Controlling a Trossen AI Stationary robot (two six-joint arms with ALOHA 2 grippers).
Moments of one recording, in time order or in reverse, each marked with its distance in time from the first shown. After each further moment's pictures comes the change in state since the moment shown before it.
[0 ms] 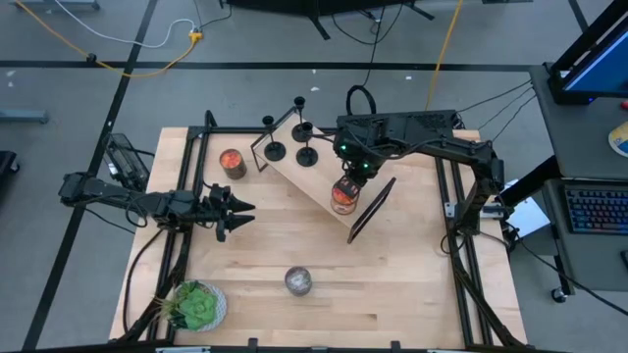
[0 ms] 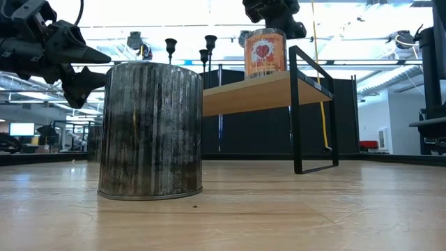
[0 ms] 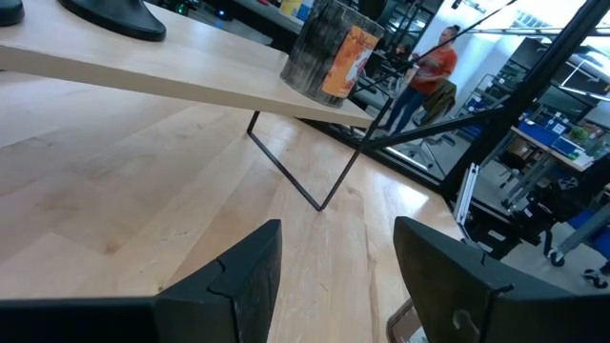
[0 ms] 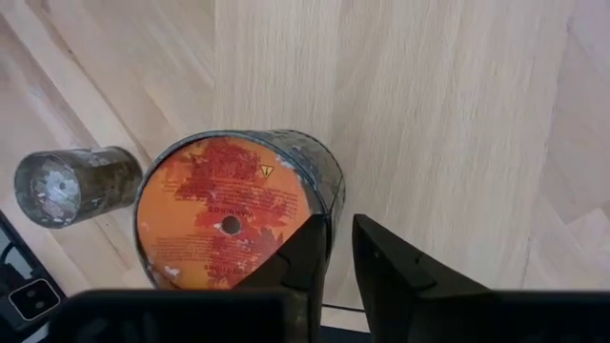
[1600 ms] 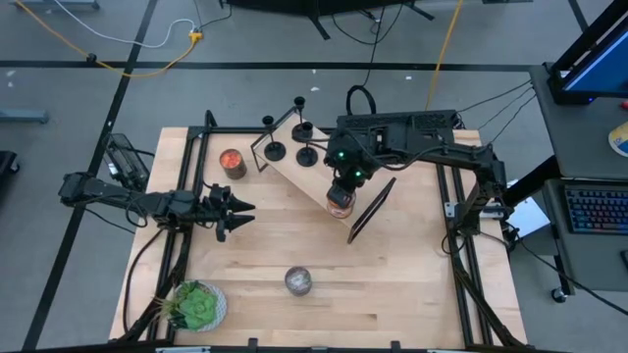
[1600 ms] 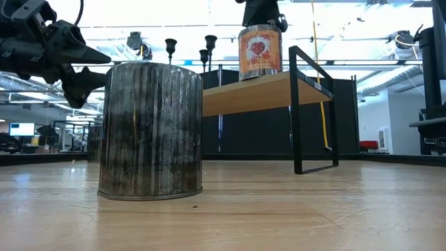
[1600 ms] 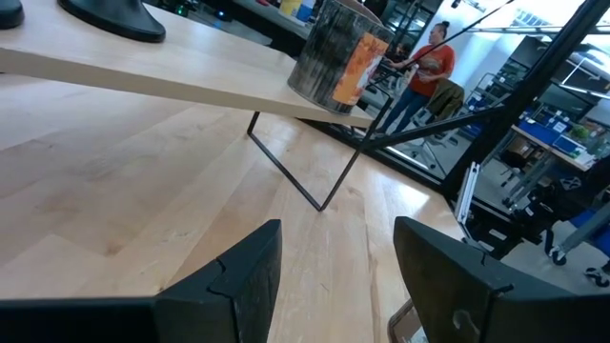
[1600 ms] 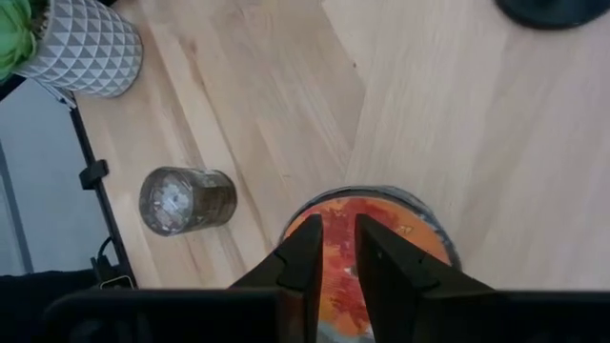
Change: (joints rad) left arm 0.000 0.000 0.000 0.000 0.000 0.007; right arm 0.073 -0.008 -0.006 0.222 -0.102 -0.031
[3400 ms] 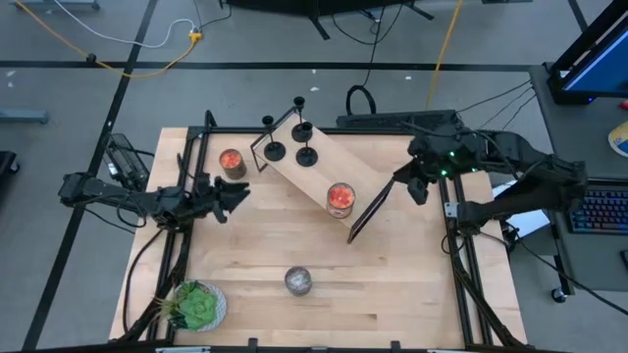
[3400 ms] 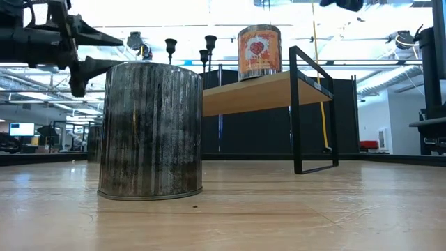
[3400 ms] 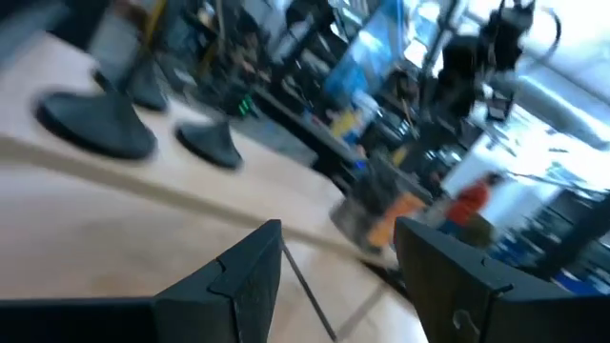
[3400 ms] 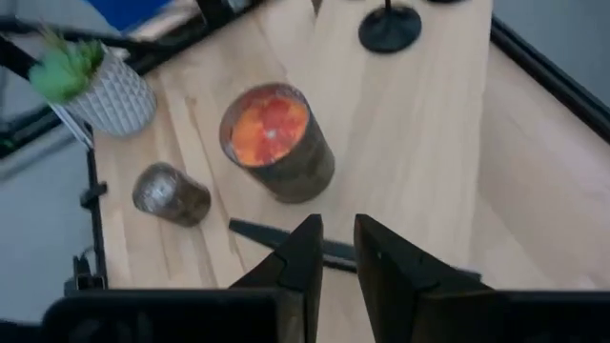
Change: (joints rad) left arm 0.000 0.000 0.000 0.221 -0.292 -0.085; right arm -0.014 -0.709 -0.511 0.110 0.163 -0.027
